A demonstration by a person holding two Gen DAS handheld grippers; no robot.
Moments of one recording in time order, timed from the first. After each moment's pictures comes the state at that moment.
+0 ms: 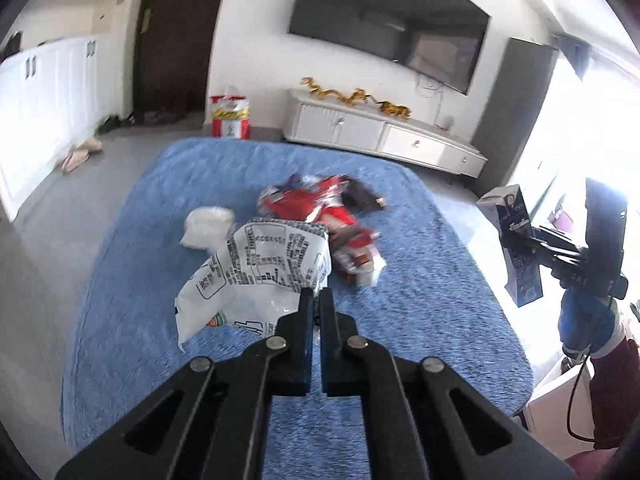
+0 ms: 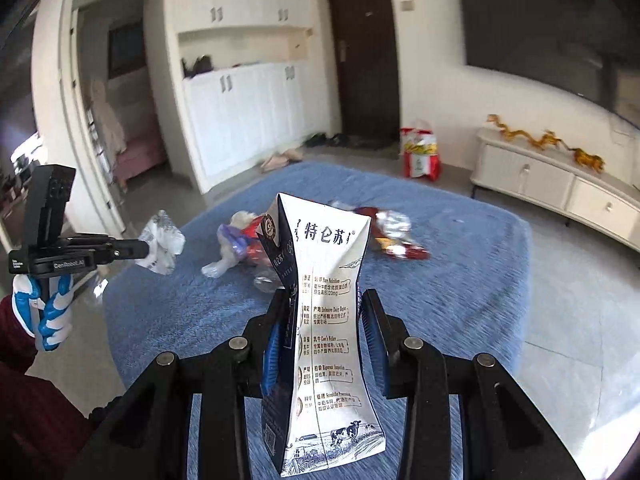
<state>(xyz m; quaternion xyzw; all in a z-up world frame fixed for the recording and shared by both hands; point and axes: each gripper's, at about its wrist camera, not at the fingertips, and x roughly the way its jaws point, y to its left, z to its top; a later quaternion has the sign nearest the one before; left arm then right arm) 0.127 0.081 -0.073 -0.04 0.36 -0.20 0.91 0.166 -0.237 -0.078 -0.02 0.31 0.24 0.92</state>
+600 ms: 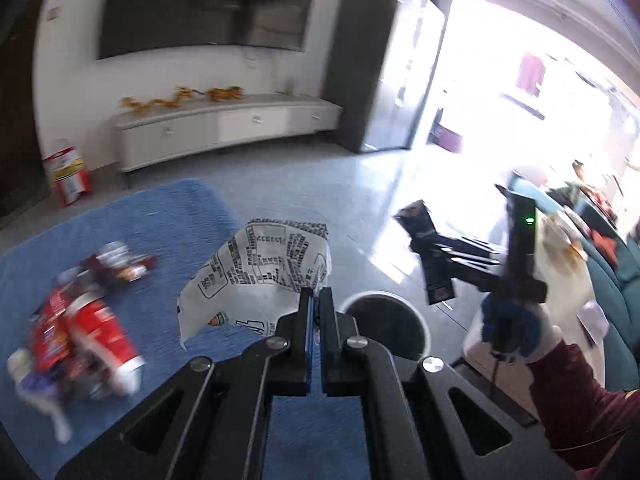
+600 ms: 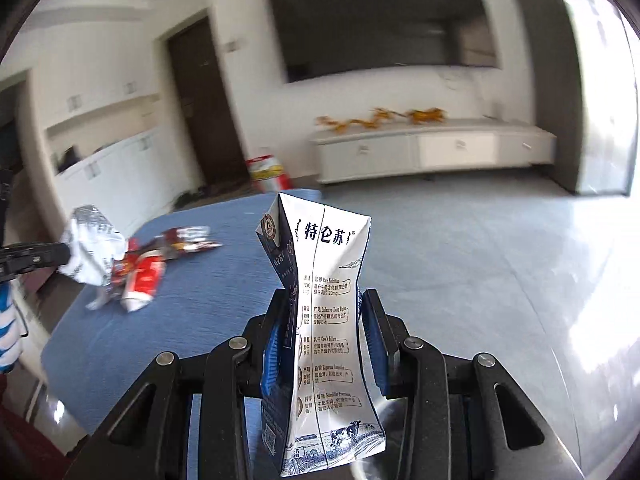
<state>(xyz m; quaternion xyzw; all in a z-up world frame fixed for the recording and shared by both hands) 0.139 -0.189 -0.037 0.08 0.34 -0.45 0.82 0.085 -0.442 -0.118 0.12 0.28 -0.02 0.95</state>
